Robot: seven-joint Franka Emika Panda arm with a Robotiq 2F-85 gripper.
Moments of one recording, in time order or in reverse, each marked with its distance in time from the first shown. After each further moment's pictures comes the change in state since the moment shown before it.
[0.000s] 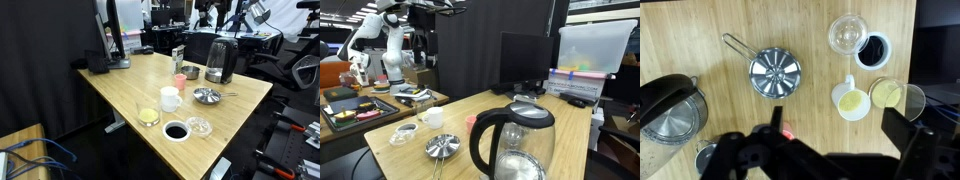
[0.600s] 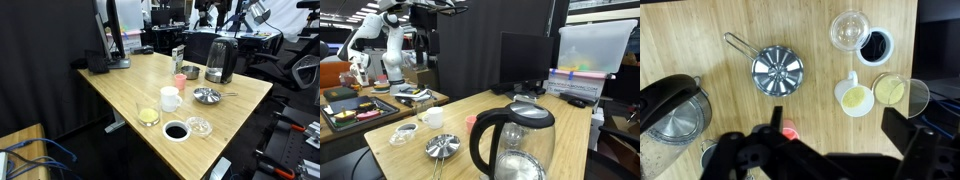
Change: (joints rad) arm -0.007 0.001 -0.008 0.000 -0.004 0.010 0.016
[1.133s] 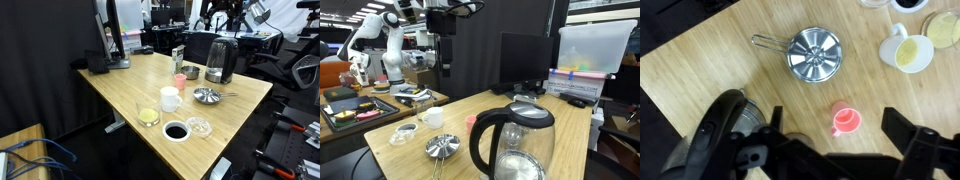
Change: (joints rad) arm -0.104 0.010 -0.047 -0.045 -0.064 0.077 0.248
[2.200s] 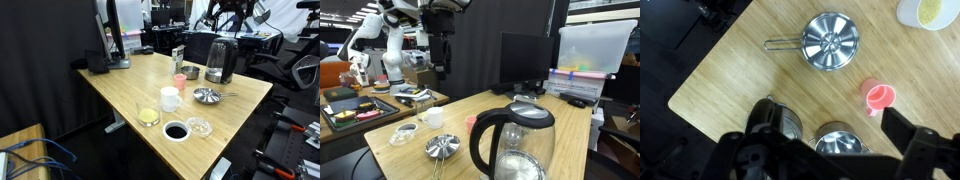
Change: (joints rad) arm -0.049 -0.077 0.017 -0.088 -0.051 0.054 0.287
